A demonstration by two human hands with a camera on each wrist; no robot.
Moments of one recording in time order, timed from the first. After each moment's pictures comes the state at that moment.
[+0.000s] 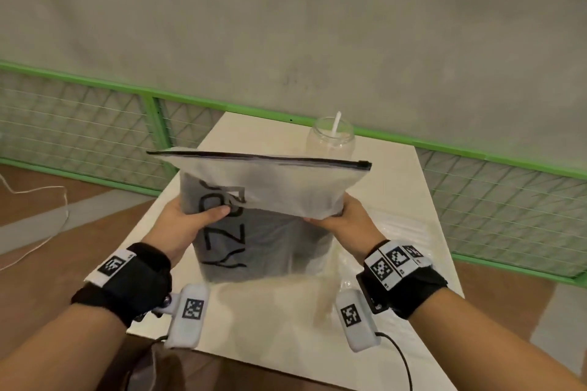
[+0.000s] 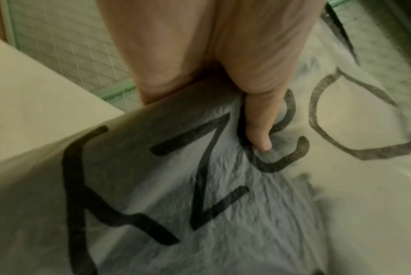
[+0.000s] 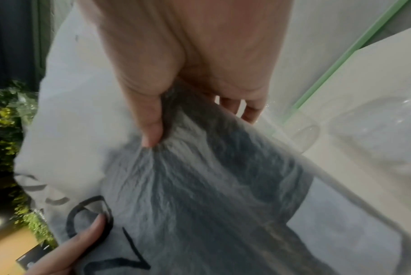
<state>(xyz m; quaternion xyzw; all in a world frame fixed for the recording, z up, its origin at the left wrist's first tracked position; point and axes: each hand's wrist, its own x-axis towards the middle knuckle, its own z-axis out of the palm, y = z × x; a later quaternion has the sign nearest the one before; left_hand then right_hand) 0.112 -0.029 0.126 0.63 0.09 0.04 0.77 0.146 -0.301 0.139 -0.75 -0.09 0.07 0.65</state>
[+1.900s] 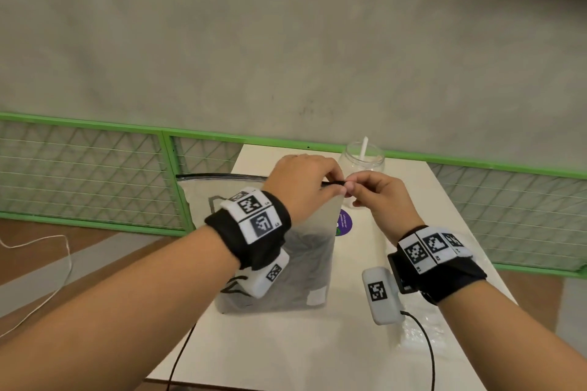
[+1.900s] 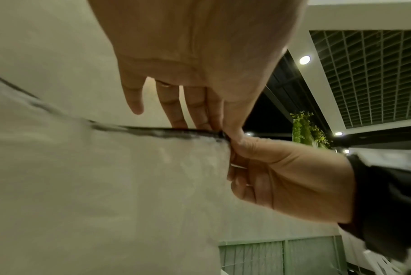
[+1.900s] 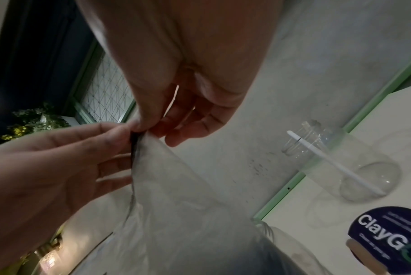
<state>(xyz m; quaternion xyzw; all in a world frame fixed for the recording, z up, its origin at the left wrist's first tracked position) 0.169 -0.016 0.241 0.92 -0.28 0.15 0.24 0.160 -0.192 0.204 -0.76 -0.11 -0.10 0.63</state>
